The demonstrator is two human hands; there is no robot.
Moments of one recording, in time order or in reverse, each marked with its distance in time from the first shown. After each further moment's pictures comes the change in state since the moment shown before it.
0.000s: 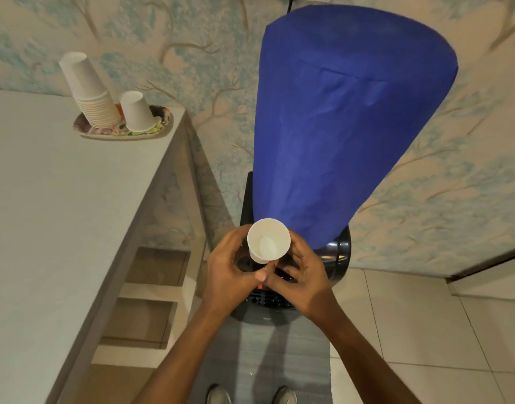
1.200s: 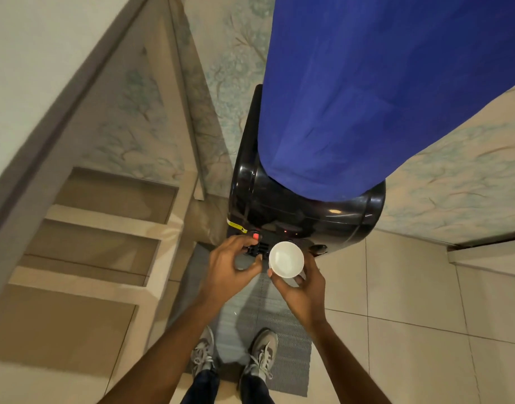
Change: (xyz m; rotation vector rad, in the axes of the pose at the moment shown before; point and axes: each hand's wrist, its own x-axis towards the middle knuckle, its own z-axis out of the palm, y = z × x) left_hand -0.102 -0.192 0.063 0.206 -0.104 -0.316; right_hand -0.035 0.233 -0.040 -0.372 0.283 0.255
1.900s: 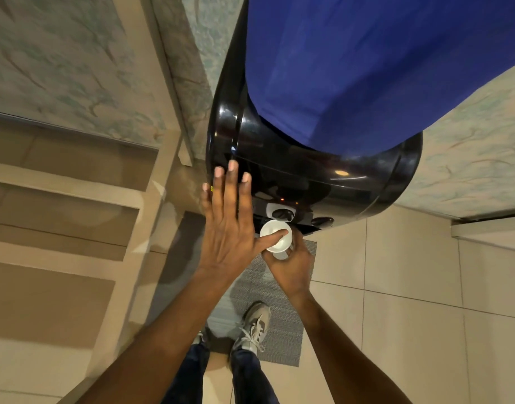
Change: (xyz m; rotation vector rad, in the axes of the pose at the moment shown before) left_hand 0.023 -0.029 0.059 0.735 0.257 0.389; right_hand 0.043 0.112 0.034 -0.165 0.084 -0.033
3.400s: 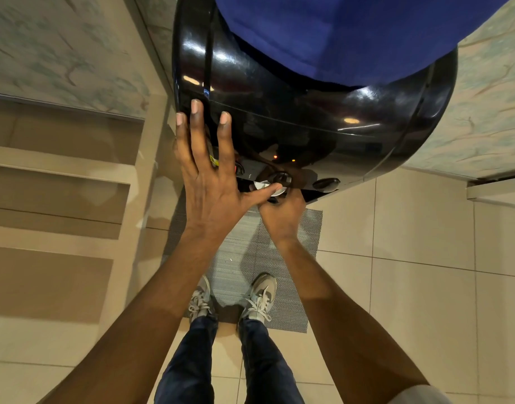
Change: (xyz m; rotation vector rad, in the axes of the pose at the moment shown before) left_hand 0.009 -0.017 0.035 0.012 0.123 -0.040; right_hand 0.041 0.008 0.043 0.145 0.100 -0.010
